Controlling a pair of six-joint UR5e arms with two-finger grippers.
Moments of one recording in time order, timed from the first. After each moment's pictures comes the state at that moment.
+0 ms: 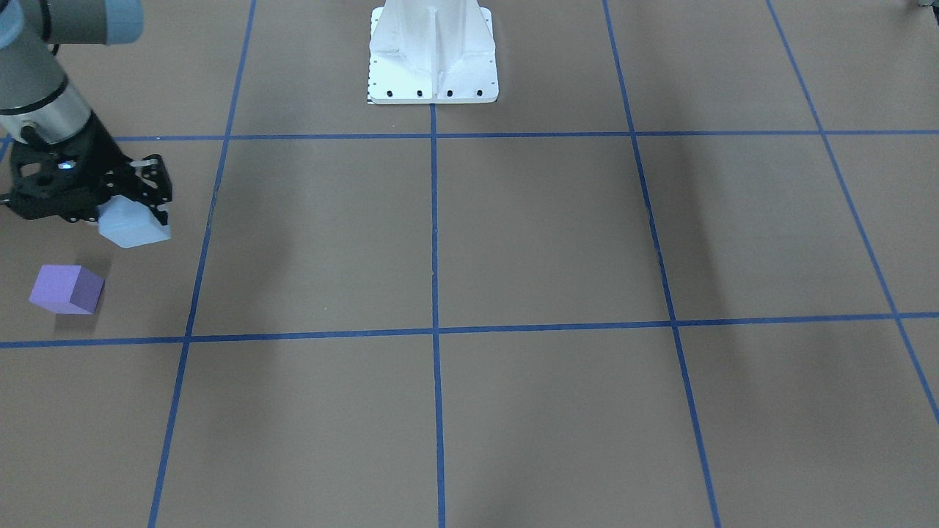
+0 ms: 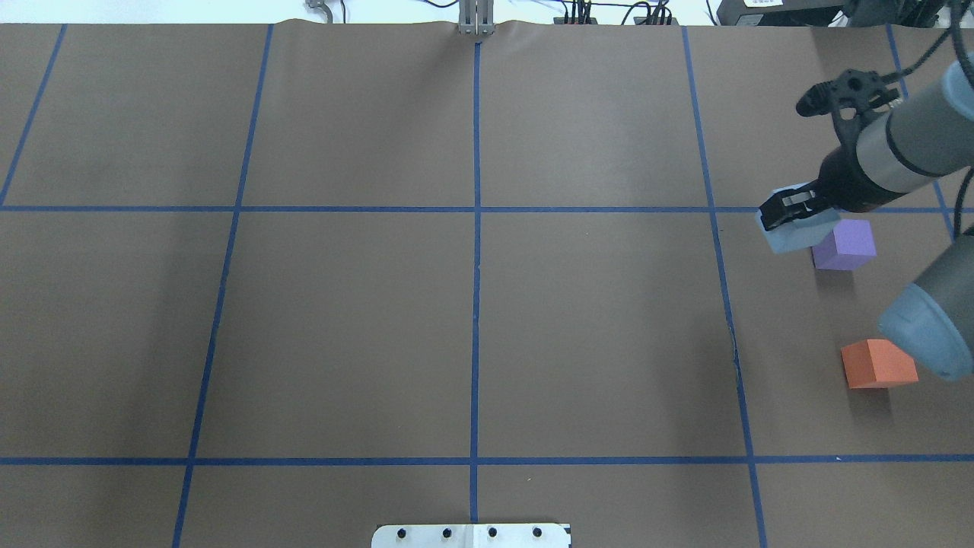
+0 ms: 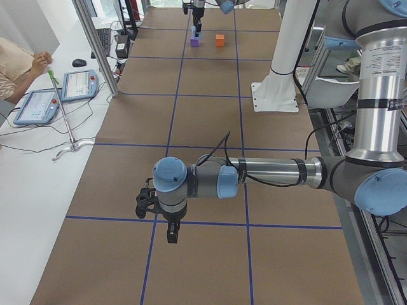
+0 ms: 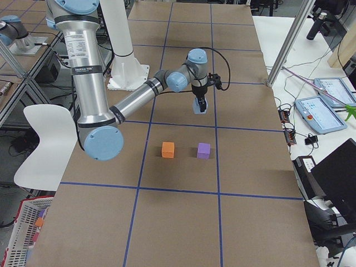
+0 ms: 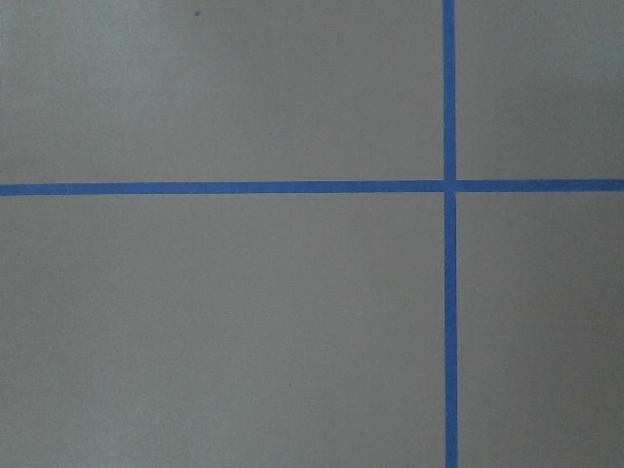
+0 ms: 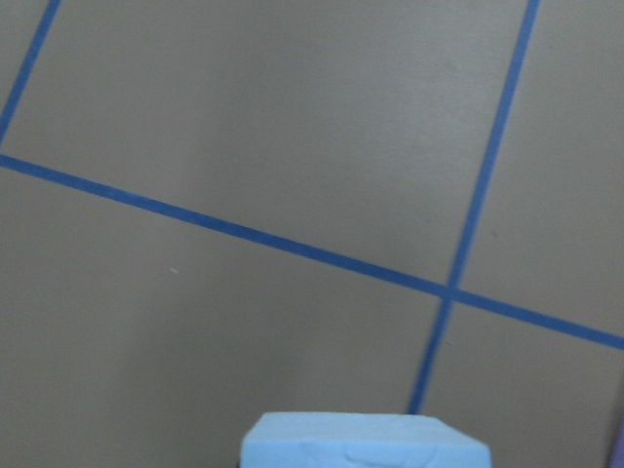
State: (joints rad) left arm -1.67 -1.54 -1.62 -1.55 -2.31 0.09; right arm 0.97 -1.53 2.02 -1.42 2.09 0.63
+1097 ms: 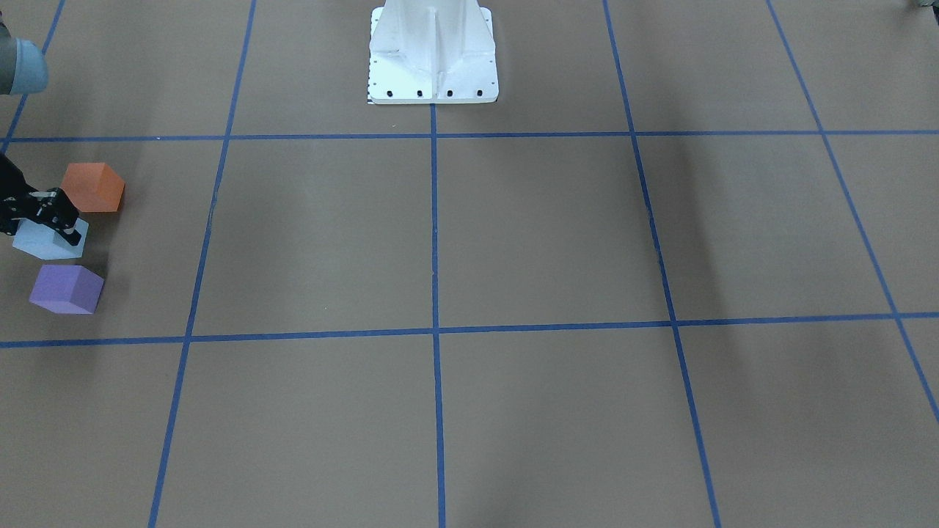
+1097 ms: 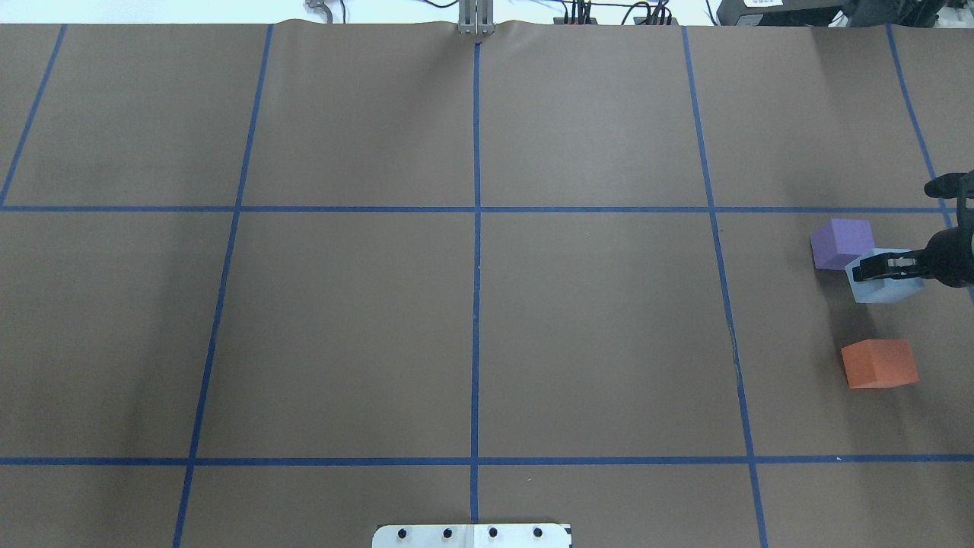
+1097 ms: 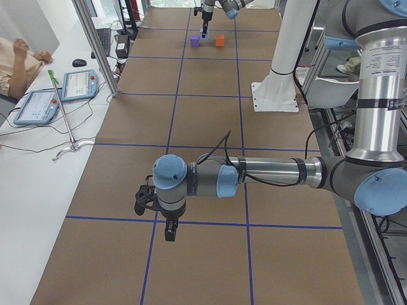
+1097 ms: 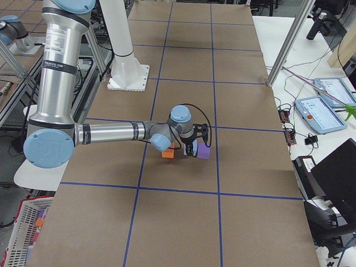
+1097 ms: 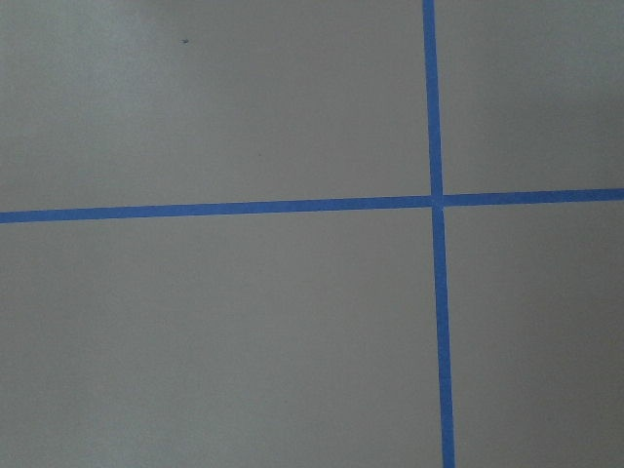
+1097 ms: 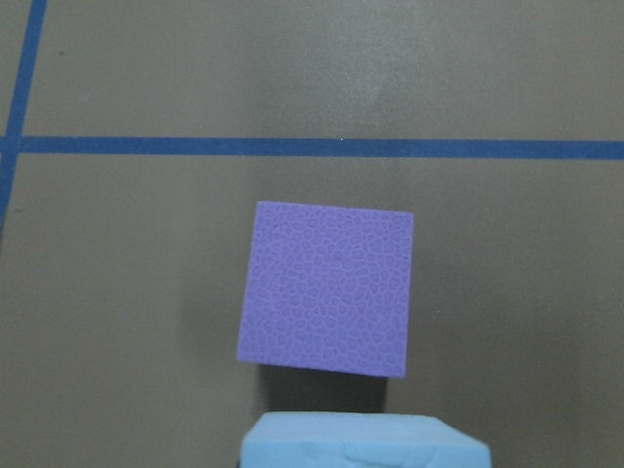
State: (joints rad) left arm -1.66 -1.55 -1.62 -1.57 -2.31 0.09; right arm 0.97 -1.74 1.72 -0.83 2.07 0.85
